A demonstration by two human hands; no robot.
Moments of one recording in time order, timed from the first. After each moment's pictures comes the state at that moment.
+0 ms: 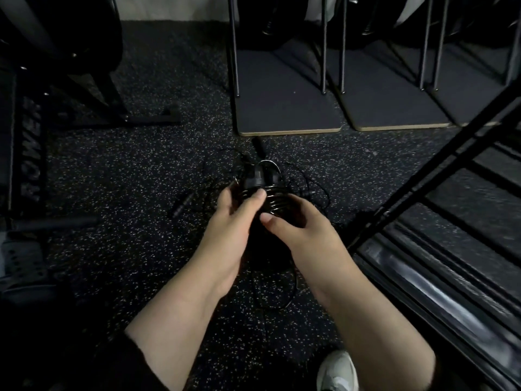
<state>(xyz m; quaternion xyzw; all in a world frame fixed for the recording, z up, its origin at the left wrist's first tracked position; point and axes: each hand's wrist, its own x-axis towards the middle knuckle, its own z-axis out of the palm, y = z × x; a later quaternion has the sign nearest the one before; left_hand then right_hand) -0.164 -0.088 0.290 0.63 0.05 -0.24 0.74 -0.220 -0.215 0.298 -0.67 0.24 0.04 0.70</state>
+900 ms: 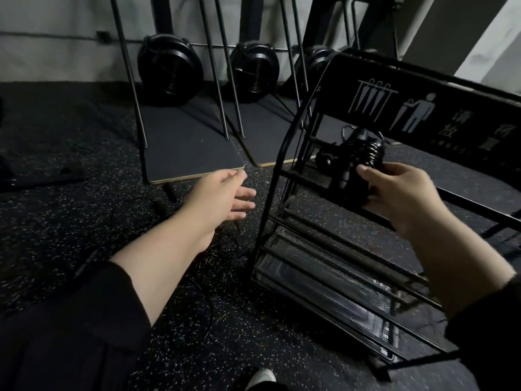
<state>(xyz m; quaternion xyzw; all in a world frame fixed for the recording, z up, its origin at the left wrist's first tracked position) -0.218 -0.272 0.422 0.70 -0.14 -0.26 0.65 -0.372 -0.512 0.464 -0.67 0.37 -0.26 0.59</state>
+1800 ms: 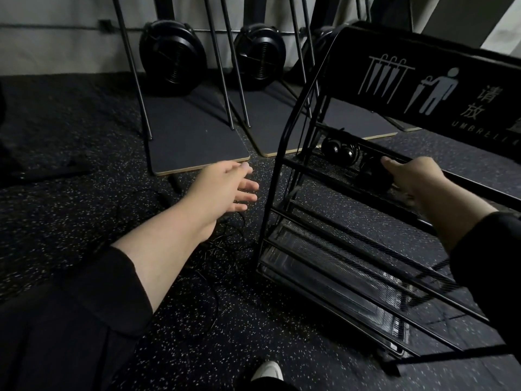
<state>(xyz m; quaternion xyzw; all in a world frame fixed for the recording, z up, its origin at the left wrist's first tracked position) -0.208 -0.291 0.407 0.72 -0.14 -0.27 0.62 -0.336 -0.626 0.411 -0.74 0.58 -0.16 0.30</state>
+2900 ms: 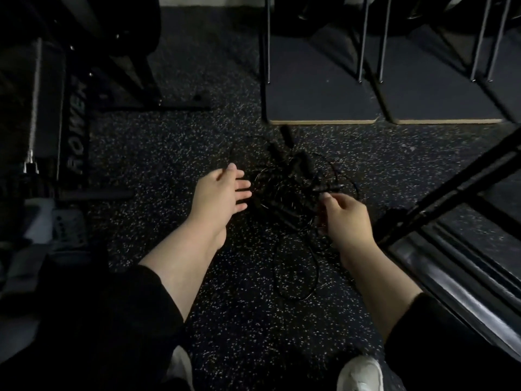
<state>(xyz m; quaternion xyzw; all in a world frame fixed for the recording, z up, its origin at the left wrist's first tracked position) -0.102 -0.043 0.245 0.71 0.15 -0.13 0.68 -0.176 -0.245 0.215 -0.76 0.31 -0.04 0.57</state>
